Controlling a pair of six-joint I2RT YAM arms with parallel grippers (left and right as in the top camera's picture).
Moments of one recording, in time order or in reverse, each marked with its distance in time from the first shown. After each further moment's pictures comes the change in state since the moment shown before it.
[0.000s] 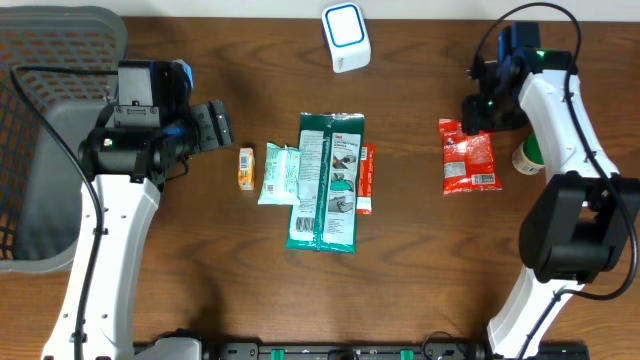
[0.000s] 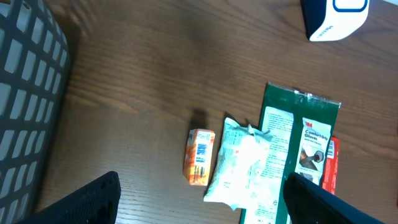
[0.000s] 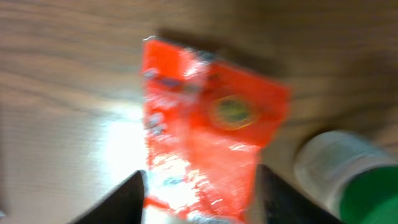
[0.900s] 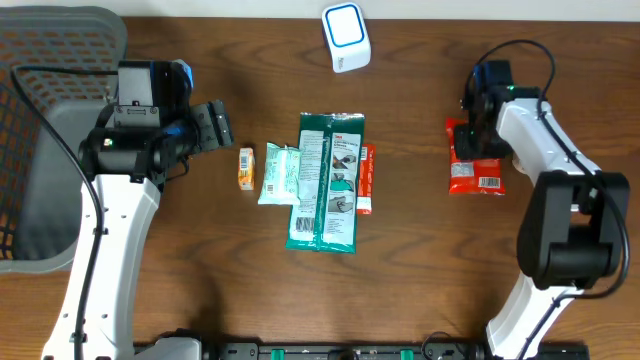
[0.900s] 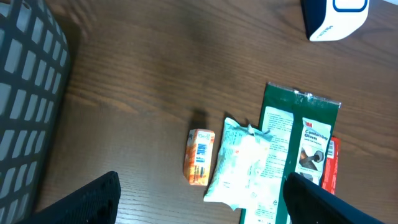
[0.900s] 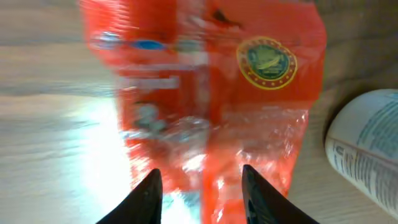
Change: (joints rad) left arm 0.000 0.000 0.000 0.000 0.000 0.000; right arm 0.040 -0.052 -0.280 0.212 0.130 0.146
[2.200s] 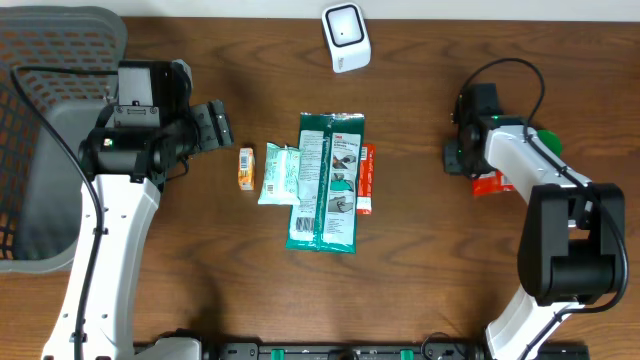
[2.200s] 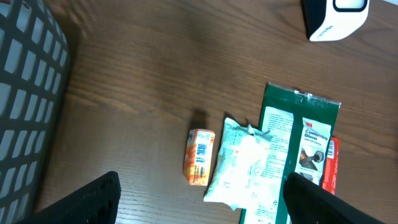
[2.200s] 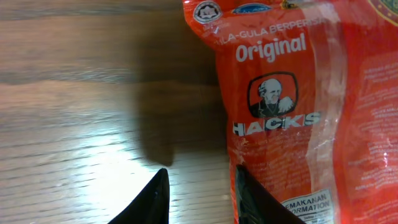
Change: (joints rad) left arm 0.000 0.000 0.000 0.000 0.000 0.000; right arm 0.033 -0.071 -0.261 0.262 0.043 0.071
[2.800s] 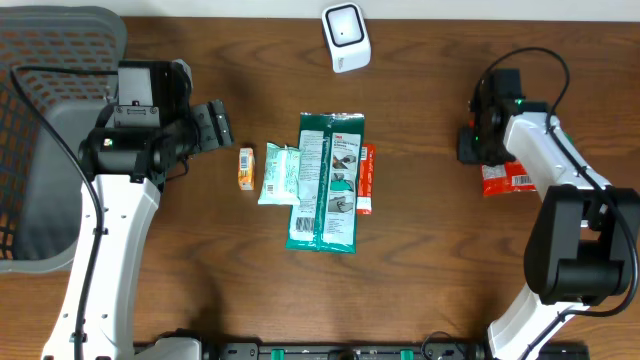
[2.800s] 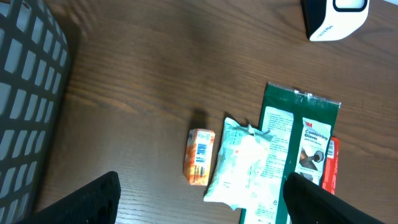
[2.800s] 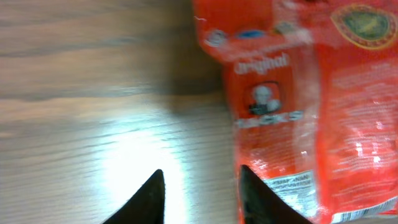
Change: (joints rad) left arm 0.000 0.000 0.000 0.000 0.000 0.000; right arm -0.055 0.000 0.141 -0.152 -0.093 -0.004
